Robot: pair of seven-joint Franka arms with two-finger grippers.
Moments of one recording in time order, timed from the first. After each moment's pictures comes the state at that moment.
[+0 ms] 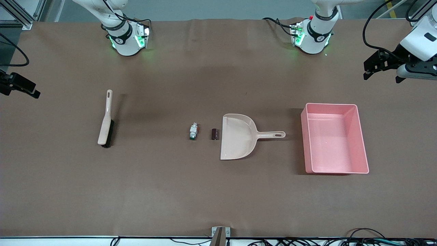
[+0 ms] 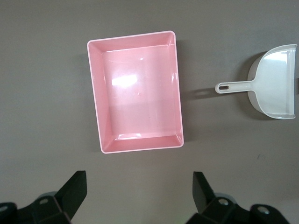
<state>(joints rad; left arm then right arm) 0.04 -0.15 -0.13 -1.72 -0.01 1.61 0.06 -0.20 -0.01 0.10 -1.56 0.02 1.57 0.03</state>
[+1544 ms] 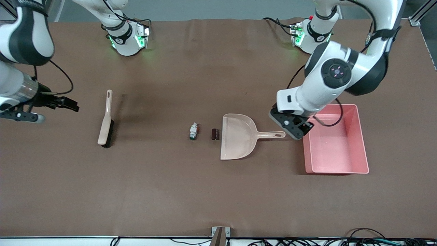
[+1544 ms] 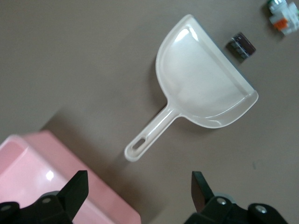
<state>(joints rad) -0.08 0.33 -0.42 -1.72 0.06 2.05 0.39 -0.20 -0.02 0.10 -2.06 0.02 1.99 0.03</state>
